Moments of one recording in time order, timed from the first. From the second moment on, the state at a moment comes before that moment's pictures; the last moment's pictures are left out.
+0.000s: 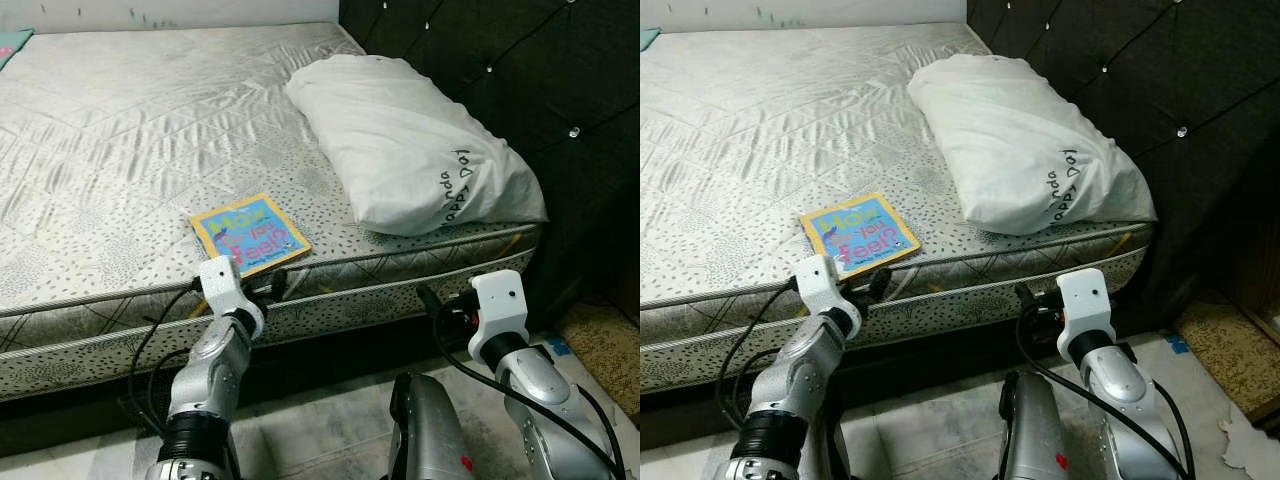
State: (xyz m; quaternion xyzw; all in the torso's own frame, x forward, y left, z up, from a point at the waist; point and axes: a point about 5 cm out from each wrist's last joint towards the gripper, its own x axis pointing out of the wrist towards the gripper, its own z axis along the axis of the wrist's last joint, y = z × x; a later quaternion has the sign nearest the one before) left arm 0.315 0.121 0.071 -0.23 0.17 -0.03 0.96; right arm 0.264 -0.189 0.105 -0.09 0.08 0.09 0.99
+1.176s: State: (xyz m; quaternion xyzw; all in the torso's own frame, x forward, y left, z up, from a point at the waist) left arm 0.303 0.169 0.069 -0.20 0.18 0.03 0.96; right arm 0.264 -0.190 0.099 -0.09 0.08 0.09 0.99
